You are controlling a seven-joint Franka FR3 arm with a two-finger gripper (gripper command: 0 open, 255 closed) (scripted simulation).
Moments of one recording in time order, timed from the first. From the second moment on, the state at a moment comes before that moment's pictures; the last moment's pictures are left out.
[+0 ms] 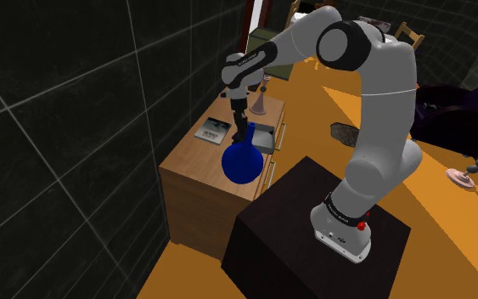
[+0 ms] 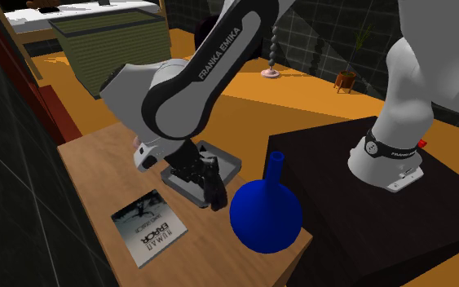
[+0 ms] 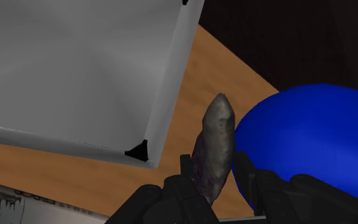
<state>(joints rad) -0.23 0.58 0.13 -1.80 -0.01 1.91 -1.17</state>
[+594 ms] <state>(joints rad) -0.24 0.50 0.14 -1.79 0.00 1.83 -1.18</state>
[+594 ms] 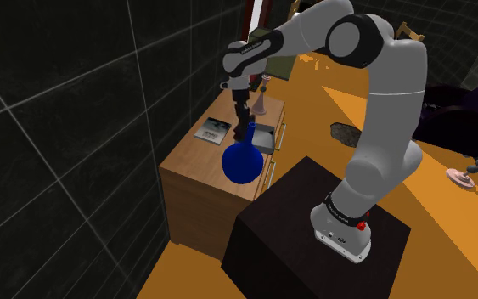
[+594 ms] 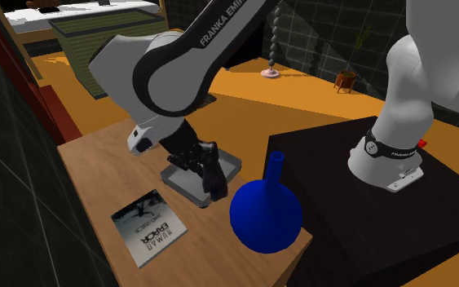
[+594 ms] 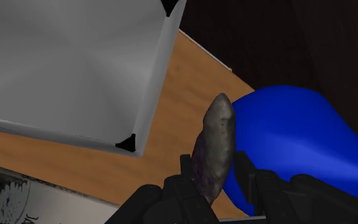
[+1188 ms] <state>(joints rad) -0.31 0.51 0.09 -1.72 -0.03 1.76 -1.28</state>
